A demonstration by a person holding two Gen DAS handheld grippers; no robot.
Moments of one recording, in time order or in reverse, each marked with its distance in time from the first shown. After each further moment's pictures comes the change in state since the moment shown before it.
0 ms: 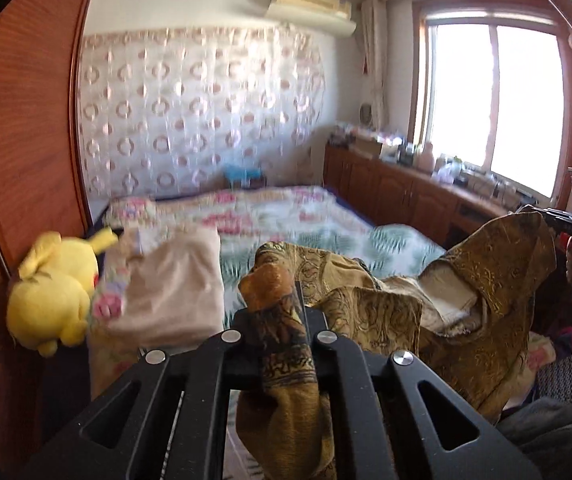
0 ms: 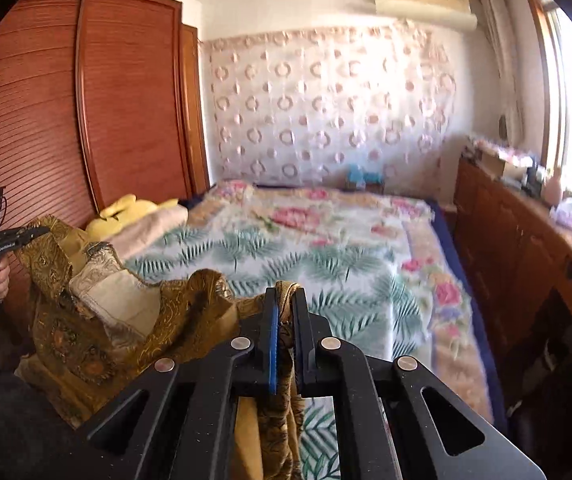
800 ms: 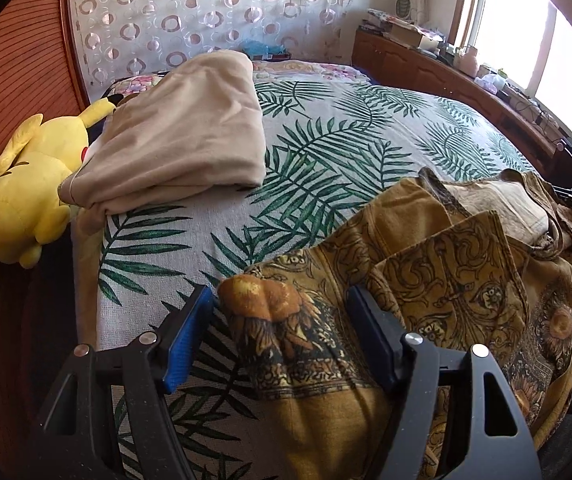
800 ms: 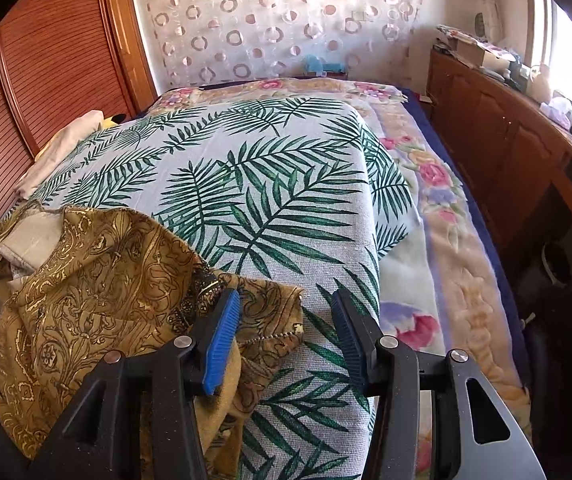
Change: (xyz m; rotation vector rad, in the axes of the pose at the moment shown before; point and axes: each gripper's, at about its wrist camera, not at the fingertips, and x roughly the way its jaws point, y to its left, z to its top) left arm 0.144 0.055 -0.111 -0.058 0.471 0.057; right arm 0.151 -0.064 -0.114 0.152 0.408 -0.055
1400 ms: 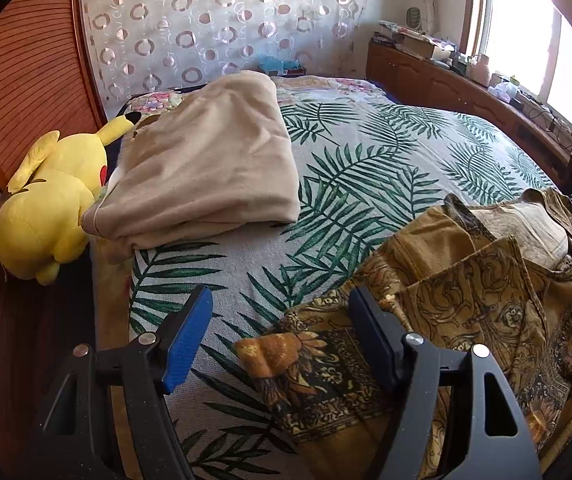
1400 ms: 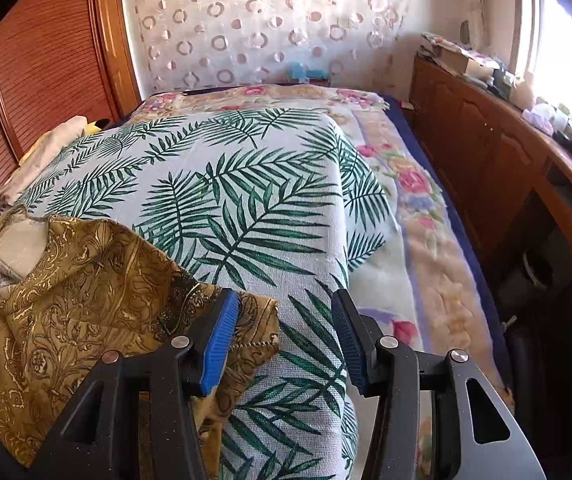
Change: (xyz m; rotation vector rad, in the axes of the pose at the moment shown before) left arm 0.001 0.013 0.014 0.006 -0.054 0.064; right arm -0.008 -0.004 -0.001 0.020 -0.021 -0.061
